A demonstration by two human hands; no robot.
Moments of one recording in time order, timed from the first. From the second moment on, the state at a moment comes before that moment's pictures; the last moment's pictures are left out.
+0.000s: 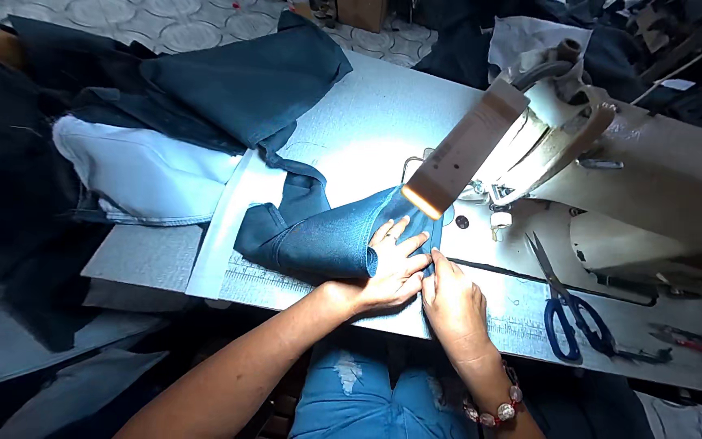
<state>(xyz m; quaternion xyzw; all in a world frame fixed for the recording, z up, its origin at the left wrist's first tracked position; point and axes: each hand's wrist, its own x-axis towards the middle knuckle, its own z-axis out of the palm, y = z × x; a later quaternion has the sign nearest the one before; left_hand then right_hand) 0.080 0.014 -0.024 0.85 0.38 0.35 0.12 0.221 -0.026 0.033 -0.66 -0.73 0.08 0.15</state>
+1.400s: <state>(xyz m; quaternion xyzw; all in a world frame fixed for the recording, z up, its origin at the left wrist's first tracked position) -0.047 0.016 0.009 0.78 0.53 0.34 0.05 0.231 0.051 0.003 -0.56 -0.67 0.25 0.41</state>
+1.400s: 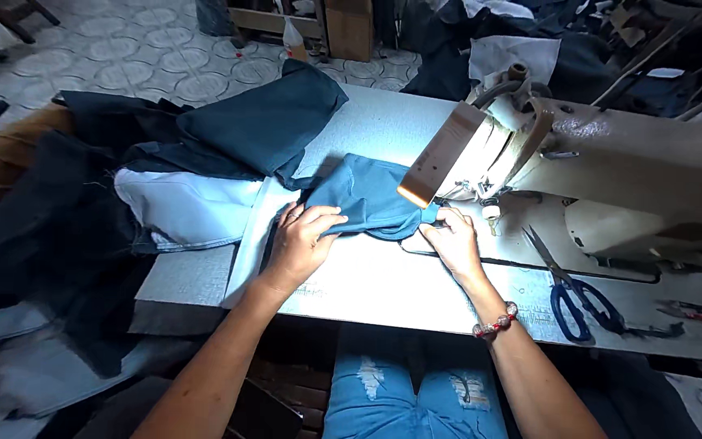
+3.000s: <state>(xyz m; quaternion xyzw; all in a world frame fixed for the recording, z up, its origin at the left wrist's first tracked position) 0.072 0.022 0.012 0.89 0.40 0.17 0.11 0.257 -0.040 -0.011 -0.54 -0.76 -0.05 0.37</state>
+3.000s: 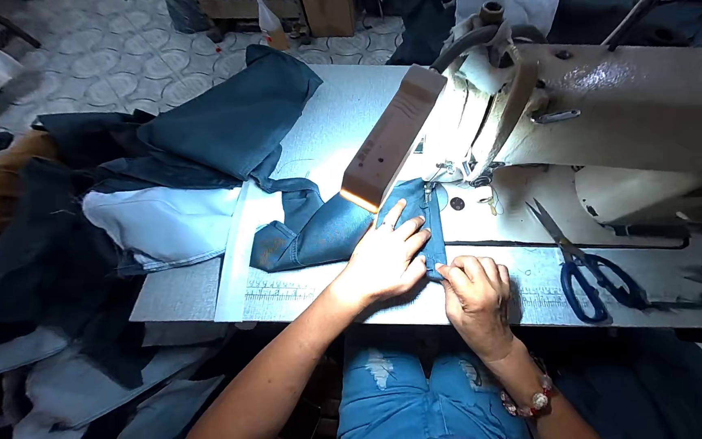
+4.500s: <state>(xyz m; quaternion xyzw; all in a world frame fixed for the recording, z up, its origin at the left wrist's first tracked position) 0.079 0.010 0.012 0.85 0.45 0.15 0.21 0.256 -0.021 -0.004 -0.53 -0.79 -0.01 0.31</state>
